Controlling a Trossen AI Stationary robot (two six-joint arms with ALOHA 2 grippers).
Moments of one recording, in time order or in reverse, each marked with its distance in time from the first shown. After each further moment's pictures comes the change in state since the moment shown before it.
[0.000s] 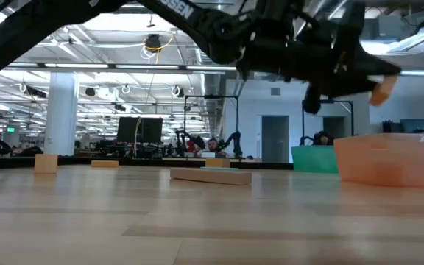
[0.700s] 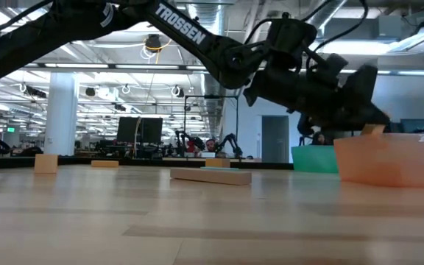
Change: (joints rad) left arm 0.024 0.130 0.090 -0.038 -0.185 0.210; right arm -0.012 0.001 0.002 0.015 -0.005 0.032
